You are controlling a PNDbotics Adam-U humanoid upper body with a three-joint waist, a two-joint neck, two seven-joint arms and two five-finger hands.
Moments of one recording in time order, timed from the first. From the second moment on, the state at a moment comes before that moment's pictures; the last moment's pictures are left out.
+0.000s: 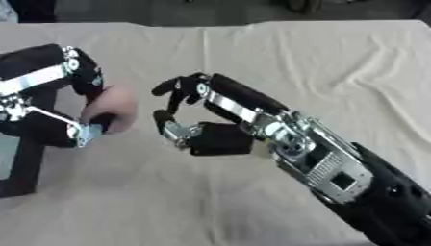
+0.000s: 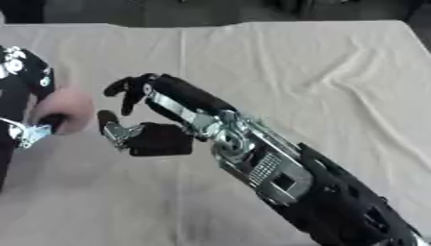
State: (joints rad) left arm -0.67 0.84 -0.36 -1.98 -0.35 0.35 -0.53; right arm -0.77 -0.36 0.64 -1.88 0.30 0.33 0.23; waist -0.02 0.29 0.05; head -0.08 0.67
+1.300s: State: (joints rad) left arm -0.53 0.89 -0.05 -1.59 -0.33 0.44 -0.17; right arm -0.75 -0.41 0.58 -1.90 0.20 0.33 0.16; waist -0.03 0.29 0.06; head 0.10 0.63
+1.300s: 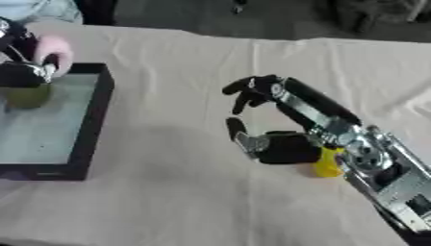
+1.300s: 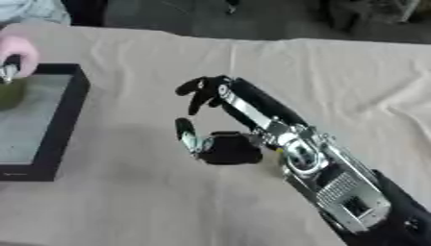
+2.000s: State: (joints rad) left arm -0.51 0.87 -0.02 -1.41 -0.32 0.48 -0.12; right arm -0.74 -0.43 0.54 -1.94 0.18 0.35 0.10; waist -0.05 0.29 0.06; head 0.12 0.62
